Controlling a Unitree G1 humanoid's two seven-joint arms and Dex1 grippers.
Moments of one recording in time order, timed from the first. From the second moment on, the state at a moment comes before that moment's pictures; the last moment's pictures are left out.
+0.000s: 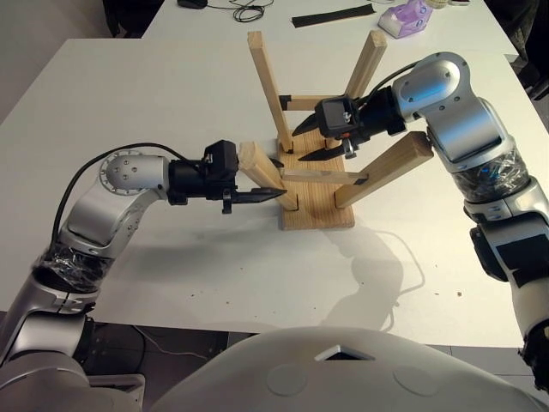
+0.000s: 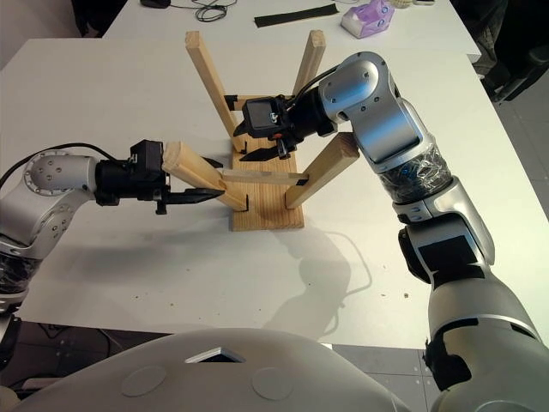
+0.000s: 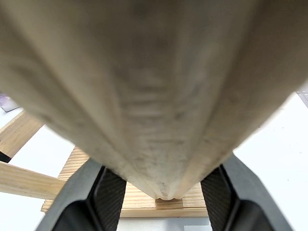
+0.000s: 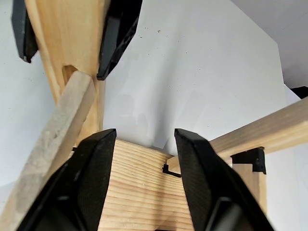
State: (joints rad) left arm -0.27 0.86 -0.28 -0.24 -0.60 0.14 -1.03; right arm -0.86 -0.53 0.47 0.10 0.06 0.23 1.33
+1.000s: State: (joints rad) left arm -0.26 0.87 -0.27 -0.26 -0.60 0.14 -1.02; right arm -0.83 -0.56 0.49 -0.02 0.10 0.36 1.35
